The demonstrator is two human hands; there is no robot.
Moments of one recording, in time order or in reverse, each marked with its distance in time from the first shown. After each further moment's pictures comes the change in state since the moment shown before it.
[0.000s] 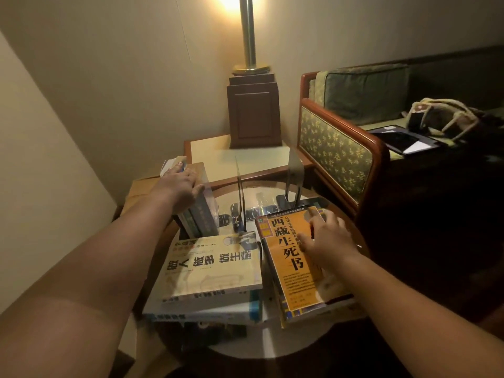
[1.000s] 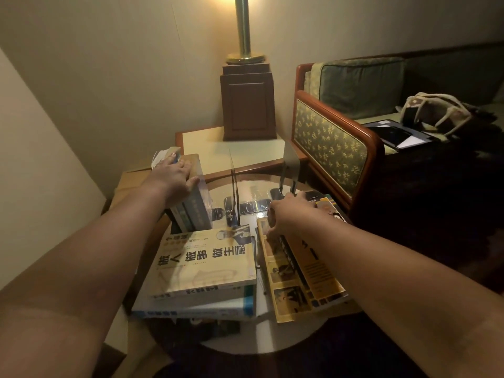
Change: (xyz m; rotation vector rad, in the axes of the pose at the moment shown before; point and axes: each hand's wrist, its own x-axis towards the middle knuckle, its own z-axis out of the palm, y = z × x) left_hand 0.008 0.000 0.007 0.005 0.038 0.020; right_hand 0.051 -0.070 -0.014 -0.443 -0.350 -0.069
